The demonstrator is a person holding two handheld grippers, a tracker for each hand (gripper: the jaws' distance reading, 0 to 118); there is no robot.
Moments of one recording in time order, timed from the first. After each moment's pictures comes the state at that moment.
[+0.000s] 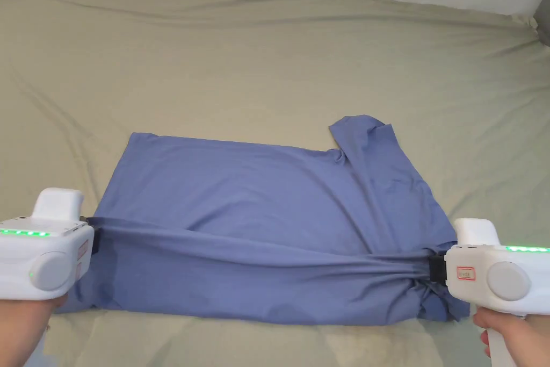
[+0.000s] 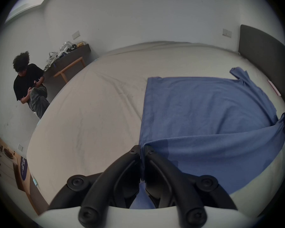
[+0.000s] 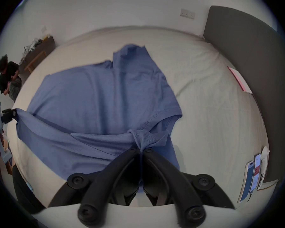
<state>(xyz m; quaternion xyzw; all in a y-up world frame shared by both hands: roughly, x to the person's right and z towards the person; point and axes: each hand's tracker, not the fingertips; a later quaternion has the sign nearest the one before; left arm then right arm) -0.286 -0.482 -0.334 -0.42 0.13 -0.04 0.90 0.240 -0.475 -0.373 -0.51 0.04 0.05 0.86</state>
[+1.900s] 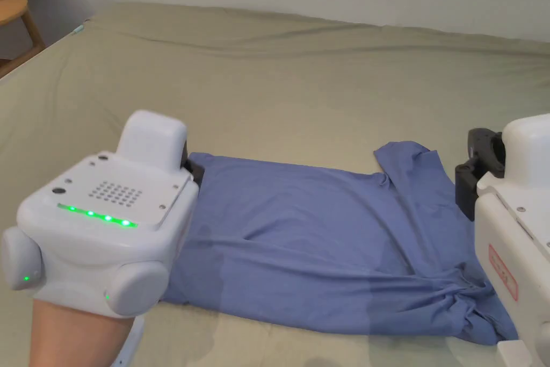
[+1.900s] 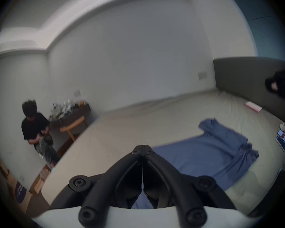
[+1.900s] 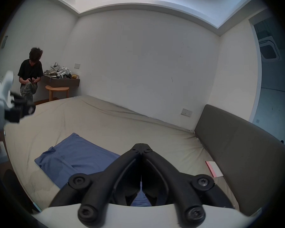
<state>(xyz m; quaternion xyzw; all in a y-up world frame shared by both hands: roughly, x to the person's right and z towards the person) -0.198 -0.314 -0.254 -0.23 0.08 -0.09 0.97 0.122 -0.264 -0.254 -0.11 0.07 0.16 0.98</state>
